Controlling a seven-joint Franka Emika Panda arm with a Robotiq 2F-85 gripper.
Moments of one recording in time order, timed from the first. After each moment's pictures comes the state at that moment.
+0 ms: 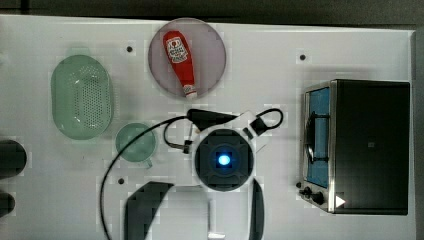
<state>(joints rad) -0.01 -0.26 0.03 -2.33 0.02 0.47 -0.61</state>
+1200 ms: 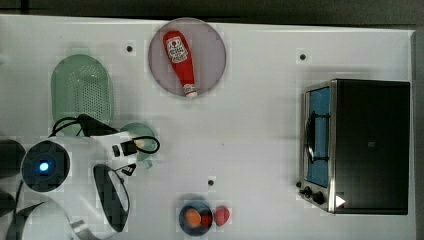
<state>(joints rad) 0.07 0.00 0.44 -2.31 0.03 0.72 0.19</state>
